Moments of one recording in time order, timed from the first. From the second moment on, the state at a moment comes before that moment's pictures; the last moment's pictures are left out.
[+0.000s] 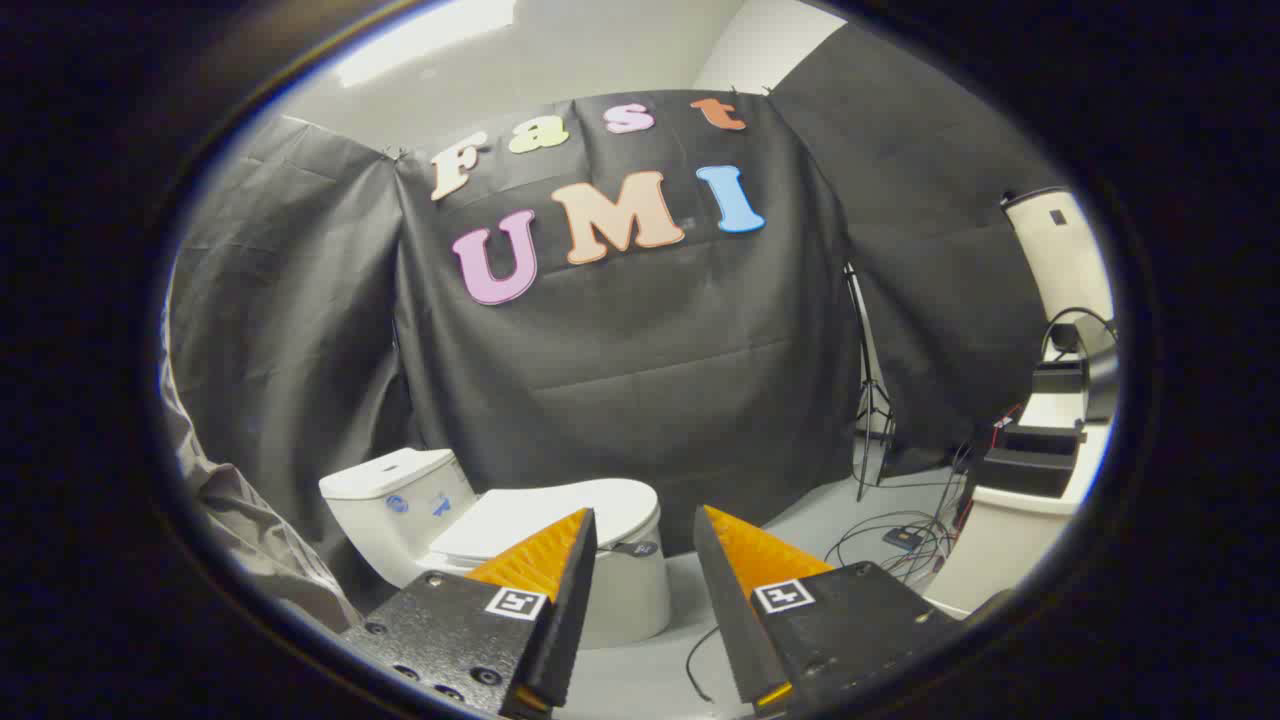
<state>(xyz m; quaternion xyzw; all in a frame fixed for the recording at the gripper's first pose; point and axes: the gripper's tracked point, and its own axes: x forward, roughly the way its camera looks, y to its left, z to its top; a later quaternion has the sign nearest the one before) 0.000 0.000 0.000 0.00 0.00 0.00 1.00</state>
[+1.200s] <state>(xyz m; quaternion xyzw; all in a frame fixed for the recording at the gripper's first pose) 0.007 -0.008 -0.021 0.01 0.03 -0.02 1.00</state>
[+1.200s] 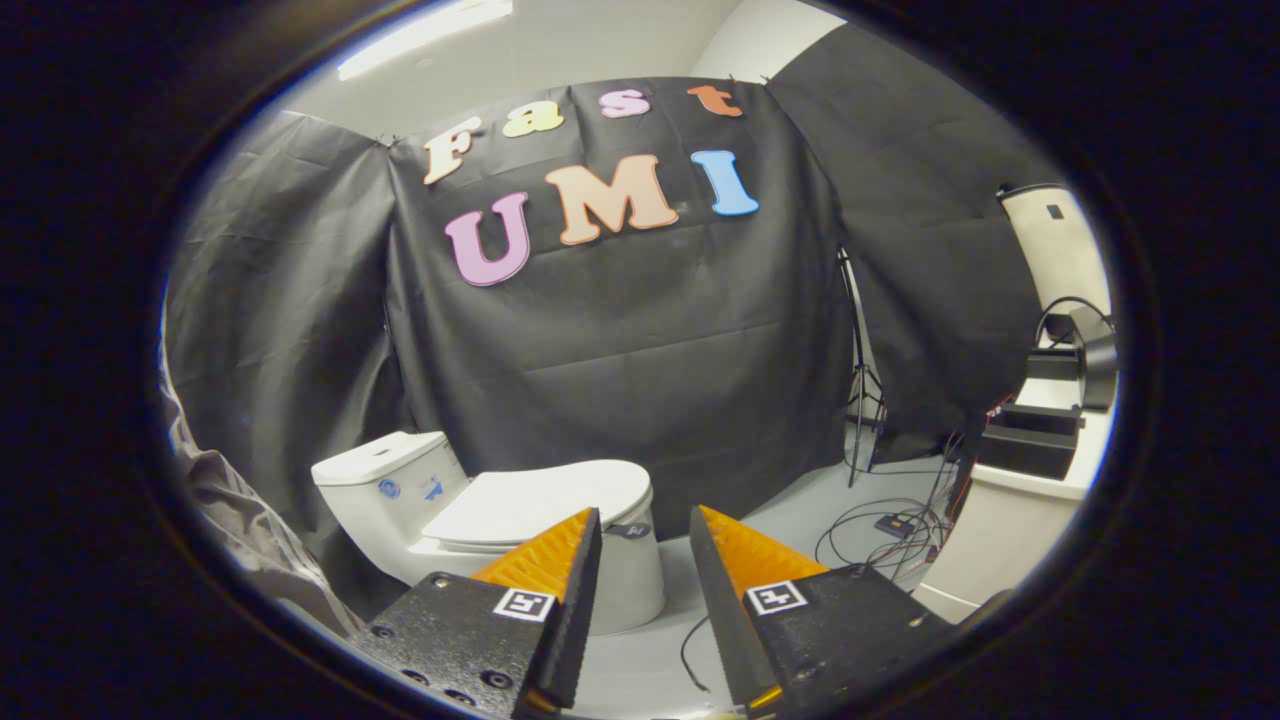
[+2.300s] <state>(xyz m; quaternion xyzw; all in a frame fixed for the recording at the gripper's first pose) 0.191 -0.003 -0.067 0.45 0.07 -0.07 0.89</state>
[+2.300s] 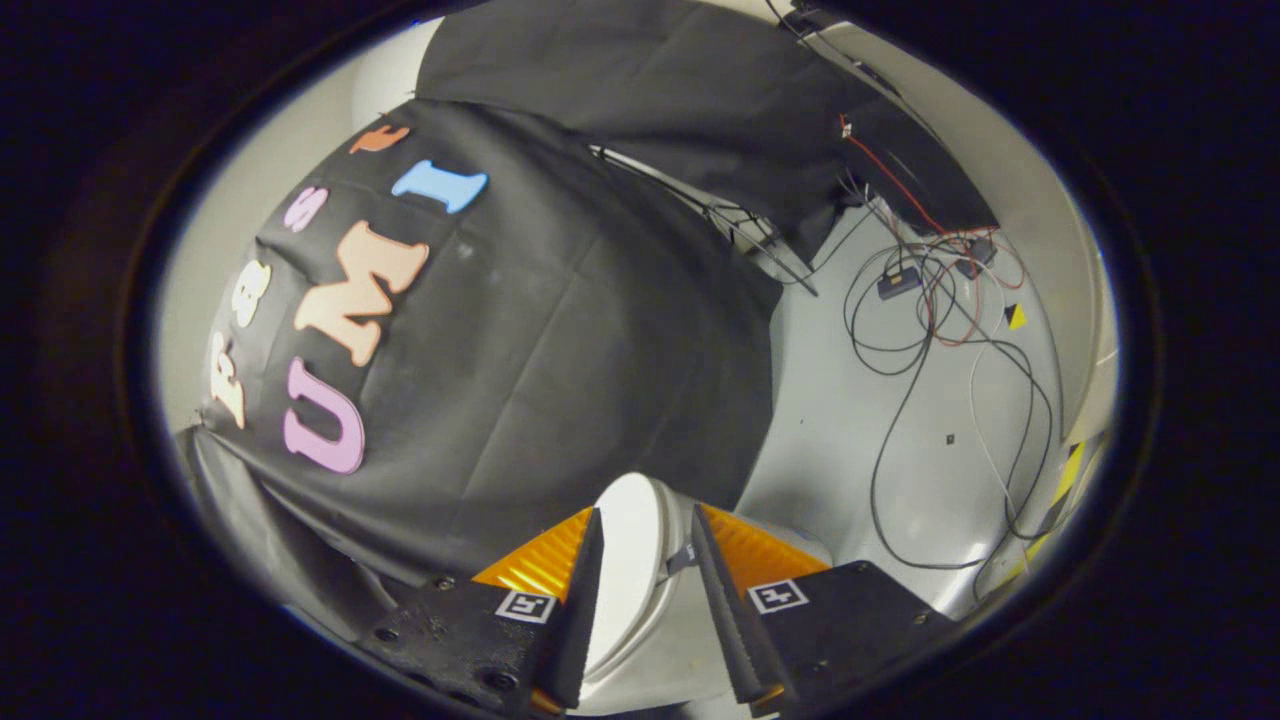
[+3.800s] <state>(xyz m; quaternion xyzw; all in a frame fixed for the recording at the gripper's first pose) 0.315 0.042 -0.157 0.59 0.11 0.05 0.80</state>
